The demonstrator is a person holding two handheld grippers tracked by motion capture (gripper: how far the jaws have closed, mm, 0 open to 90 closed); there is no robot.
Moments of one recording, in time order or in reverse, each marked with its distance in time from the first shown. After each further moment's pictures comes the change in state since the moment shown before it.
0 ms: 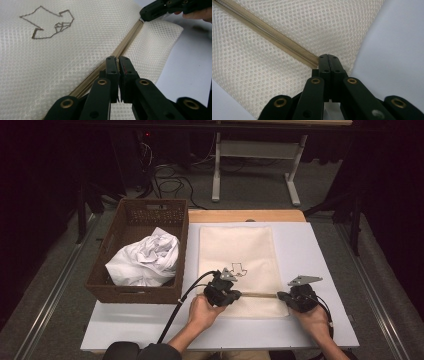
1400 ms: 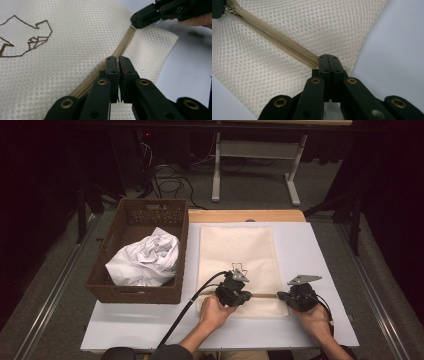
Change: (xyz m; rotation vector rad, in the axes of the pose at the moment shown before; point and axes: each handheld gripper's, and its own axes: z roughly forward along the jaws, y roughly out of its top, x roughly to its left) left arm -0.016 0.014 0.026 0.002 -0.025 0.017; right arm -0.002 0.002 0.000 0.014 0.015 -0.012
